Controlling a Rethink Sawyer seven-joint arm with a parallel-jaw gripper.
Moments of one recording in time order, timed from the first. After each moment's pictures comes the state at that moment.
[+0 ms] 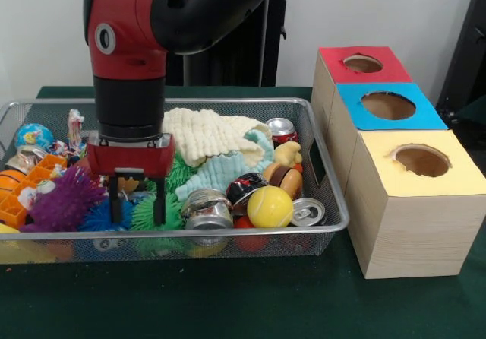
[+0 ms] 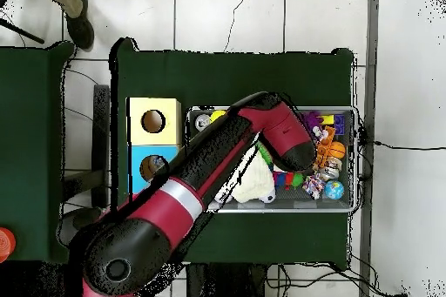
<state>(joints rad) 0.12 0.25 -1.05 0.87 -1.41 -0.78 3.96</state>
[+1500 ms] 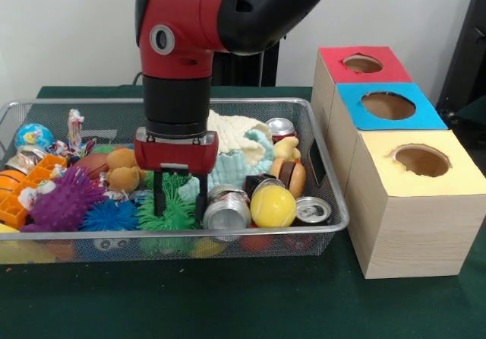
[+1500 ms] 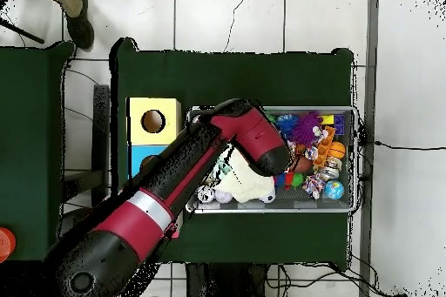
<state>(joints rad) 0.22 0.25 -1.05 0.94 -1.39 -0.77 4.08</state>
